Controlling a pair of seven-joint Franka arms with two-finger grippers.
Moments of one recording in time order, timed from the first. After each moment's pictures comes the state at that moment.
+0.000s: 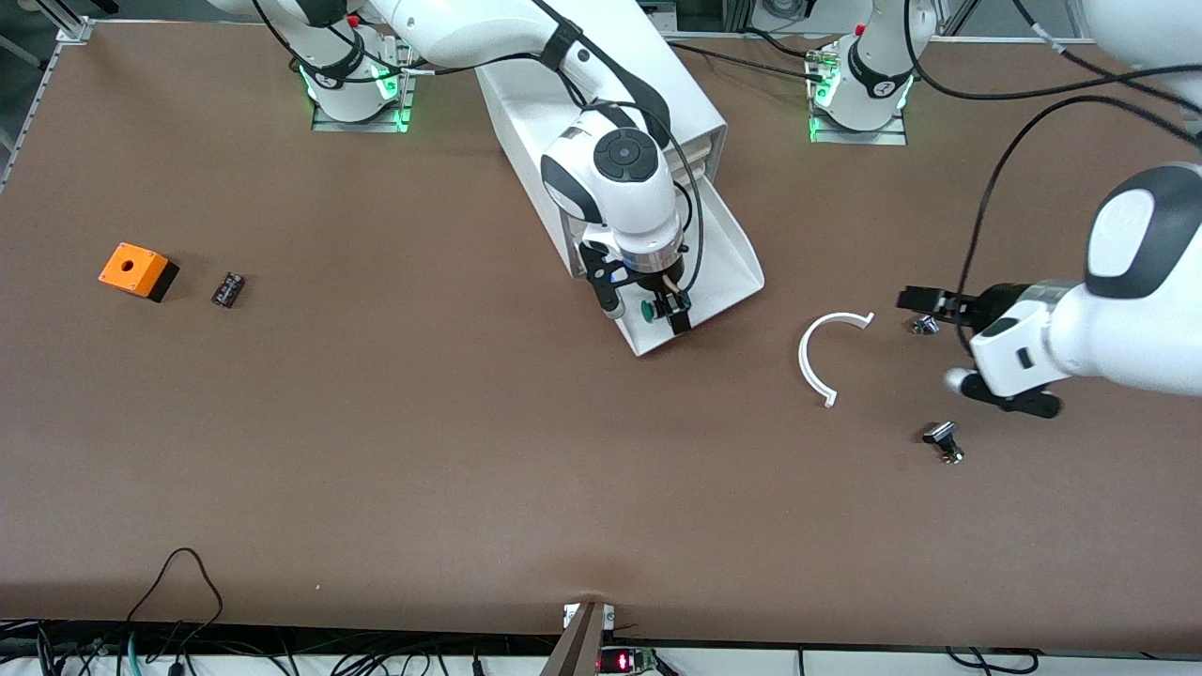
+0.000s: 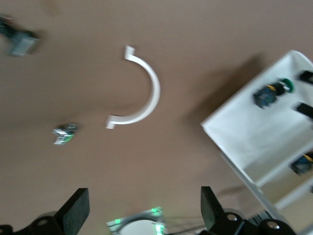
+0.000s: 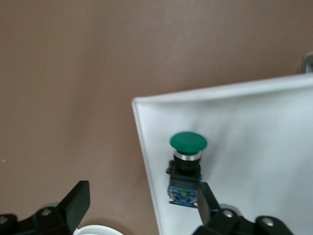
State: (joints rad) left arm 0.04 0.53 -0.15 -1.11 -0.07 1.26 0.09; right arm 0.85 0.83 0.00 -1.14 0.03 2.22 2.04
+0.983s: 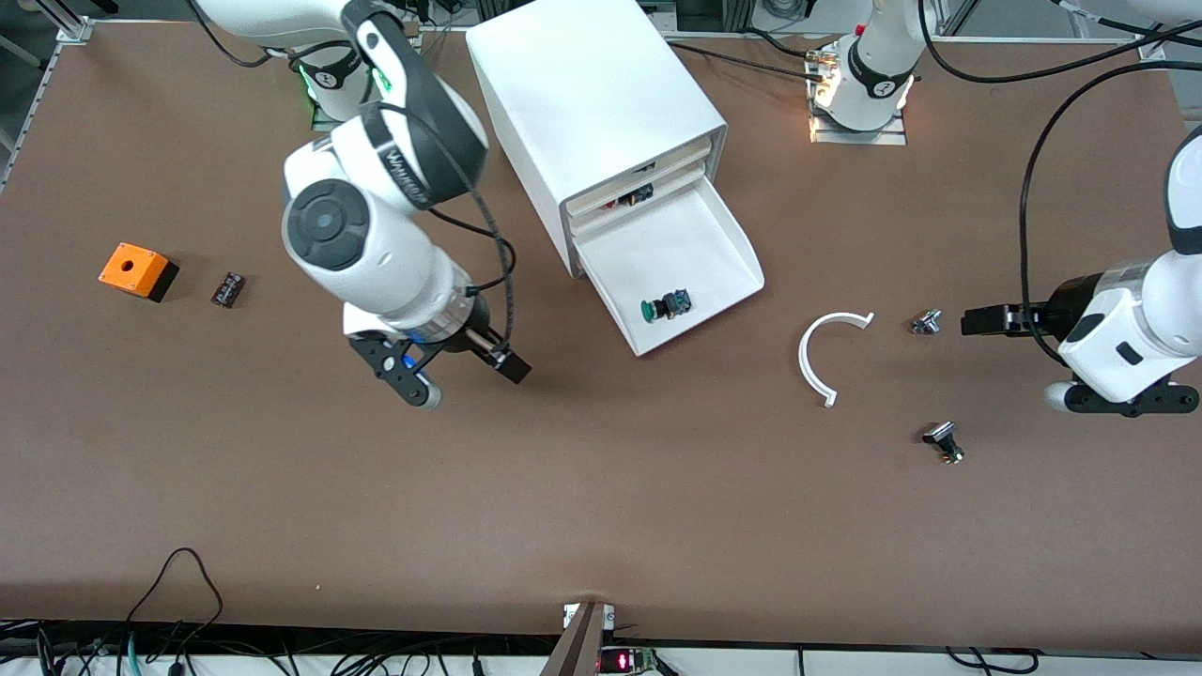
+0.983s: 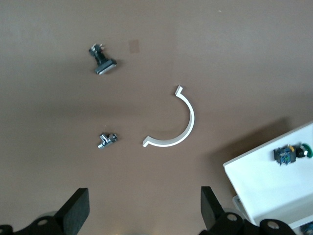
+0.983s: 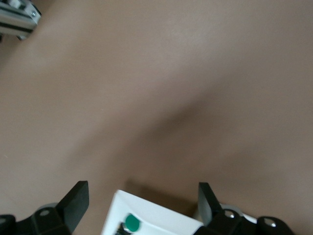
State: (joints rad) left arm 0.04 0.53 -0.14 -1.03 -0.01 1.30 -0.19; right arm 0.48 0.63 -0.01 -1.09 0.19 1.77 1.10
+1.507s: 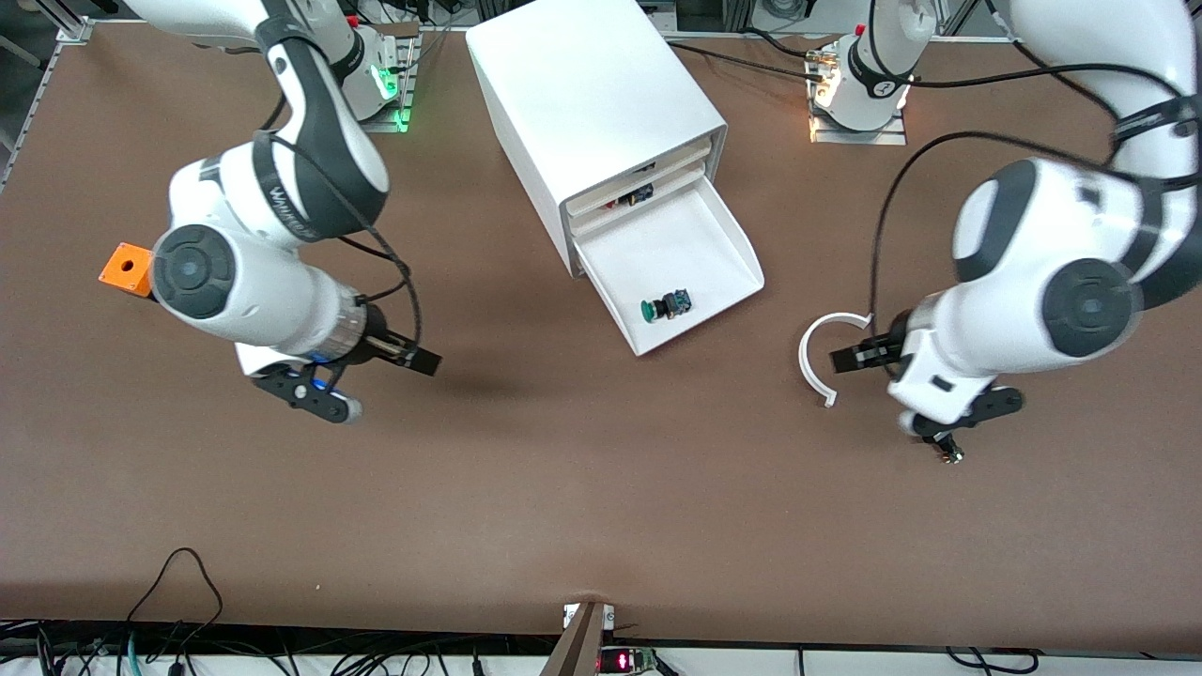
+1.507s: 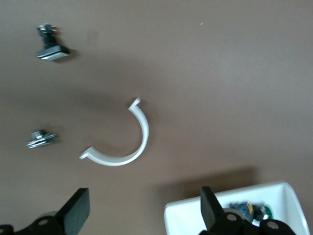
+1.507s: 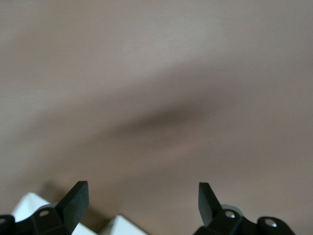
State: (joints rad) left arm -0.14 0.53 -0.15 -1.28 -0.01 1.65 -0.59; right arm 0.41 0.51 -0.13 -1.31 0.19 1.72 0.61
